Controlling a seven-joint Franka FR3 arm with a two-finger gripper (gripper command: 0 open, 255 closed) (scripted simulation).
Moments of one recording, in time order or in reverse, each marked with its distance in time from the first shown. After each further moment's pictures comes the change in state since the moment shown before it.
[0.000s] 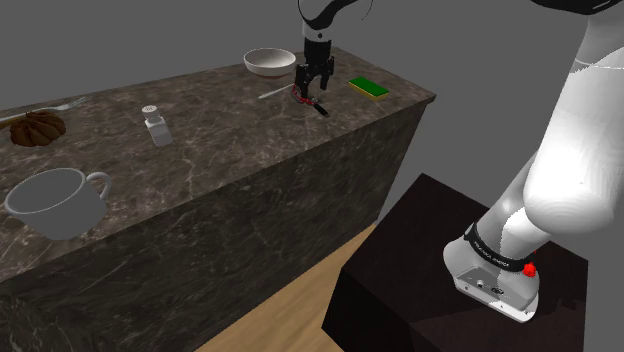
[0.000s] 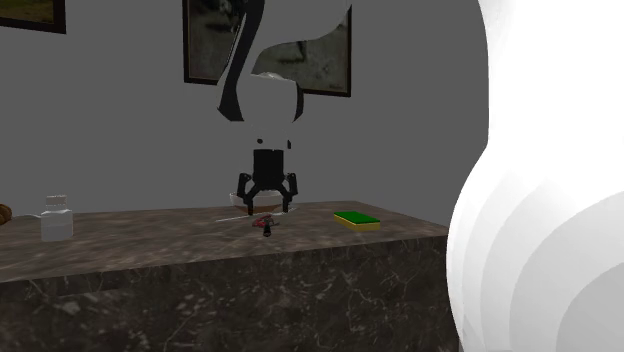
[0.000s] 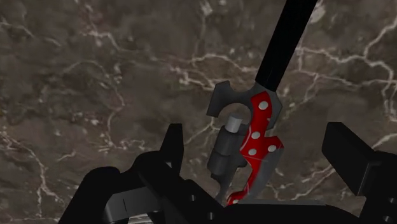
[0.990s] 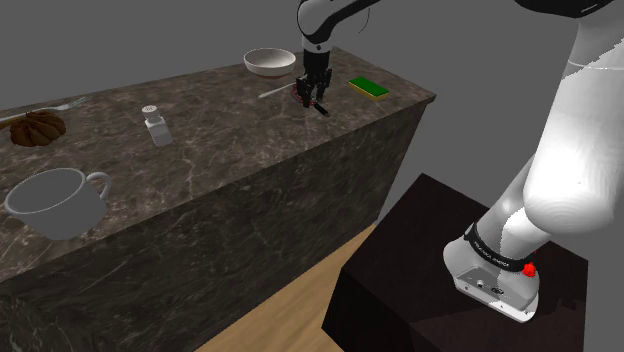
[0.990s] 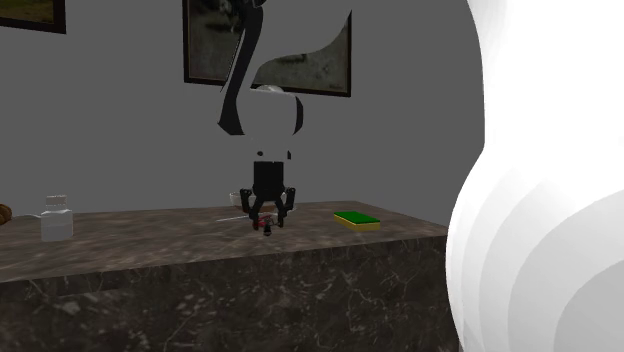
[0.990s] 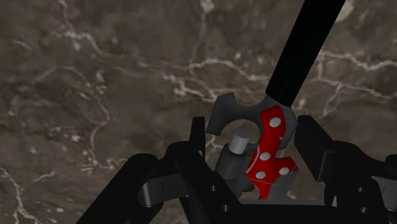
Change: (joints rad) arm -0.002 0.034 0.001 -0.027 0.005 0.062 -0.005
